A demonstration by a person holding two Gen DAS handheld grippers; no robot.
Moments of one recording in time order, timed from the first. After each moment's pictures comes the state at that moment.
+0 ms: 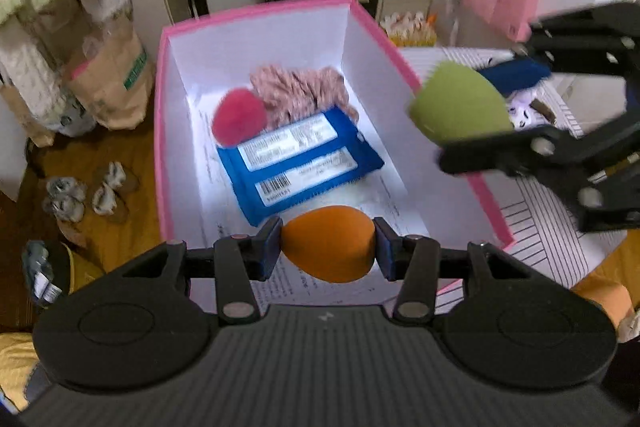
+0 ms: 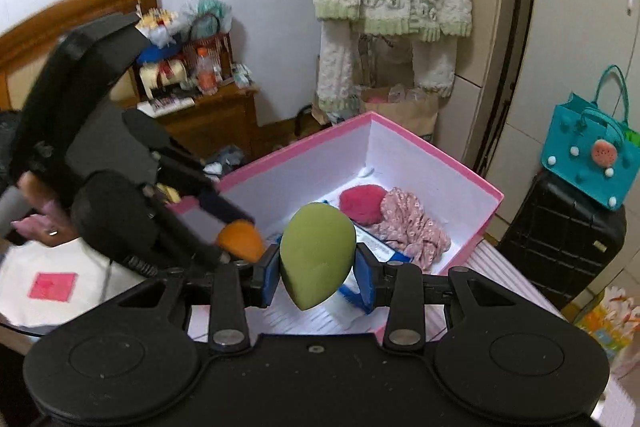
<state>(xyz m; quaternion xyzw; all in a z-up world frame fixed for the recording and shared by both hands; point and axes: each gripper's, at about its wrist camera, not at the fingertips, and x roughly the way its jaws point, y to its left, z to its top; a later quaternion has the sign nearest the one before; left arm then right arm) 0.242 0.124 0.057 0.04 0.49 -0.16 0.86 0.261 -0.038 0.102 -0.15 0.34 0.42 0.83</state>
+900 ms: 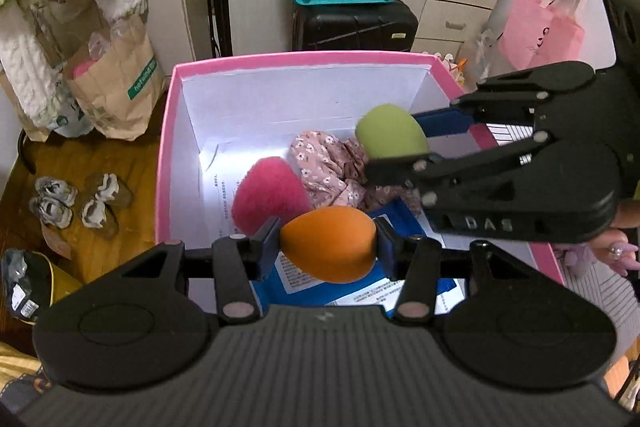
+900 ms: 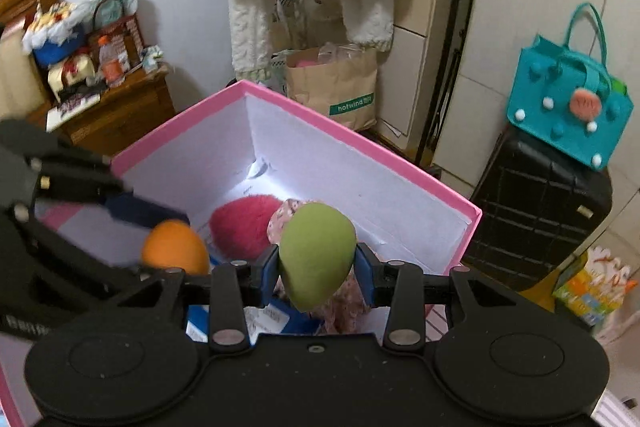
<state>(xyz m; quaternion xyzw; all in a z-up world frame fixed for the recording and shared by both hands) 0.343 0.142 0.025 -0.01 0.46 -0.13 0.88 0.390 -0.001 0.035 -0.12 0.40 0.33 0.85</state>
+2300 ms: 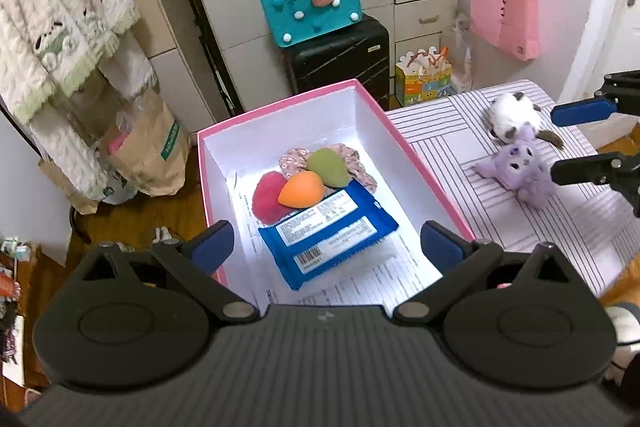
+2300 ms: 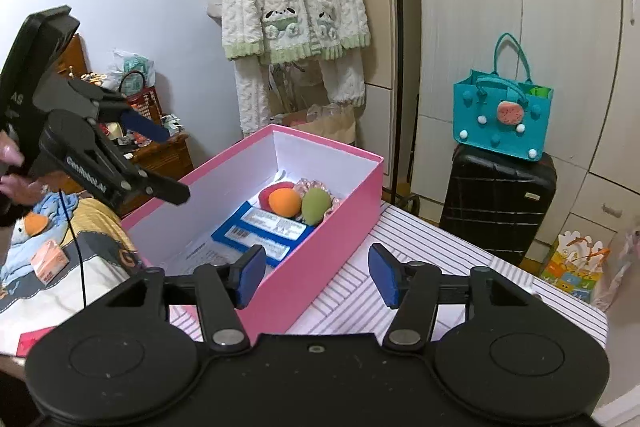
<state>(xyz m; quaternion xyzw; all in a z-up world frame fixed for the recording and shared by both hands) 0.225 0.102 0.131 0.13 0.41 -0.13 0.90 0.218 -0.146 0.122 -0.06 0.32 0.32 0.89</state>
